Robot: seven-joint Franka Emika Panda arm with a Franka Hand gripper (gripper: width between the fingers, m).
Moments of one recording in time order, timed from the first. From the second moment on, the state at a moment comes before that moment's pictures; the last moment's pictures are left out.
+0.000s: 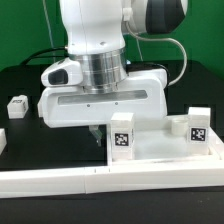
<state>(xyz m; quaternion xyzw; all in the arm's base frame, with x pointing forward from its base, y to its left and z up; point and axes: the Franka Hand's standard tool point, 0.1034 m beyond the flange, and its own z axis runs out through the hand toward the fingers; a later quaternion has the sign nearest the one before) 0.554 -0.016 0.010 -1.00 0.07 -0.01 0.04</state>
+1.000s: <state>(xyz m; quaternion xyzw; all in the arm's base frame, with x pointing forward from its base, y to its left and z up) 0.557 -0.038 0.014 -0.98 -0.17 -0.01 0.02</state>
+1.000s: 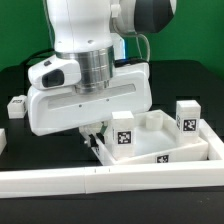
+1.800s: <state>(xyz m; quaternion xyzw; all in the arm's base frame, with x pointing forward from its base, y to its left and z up) 0.573 -0.039 0.015 -0.84 -0.54 0.00 -0.02</state>
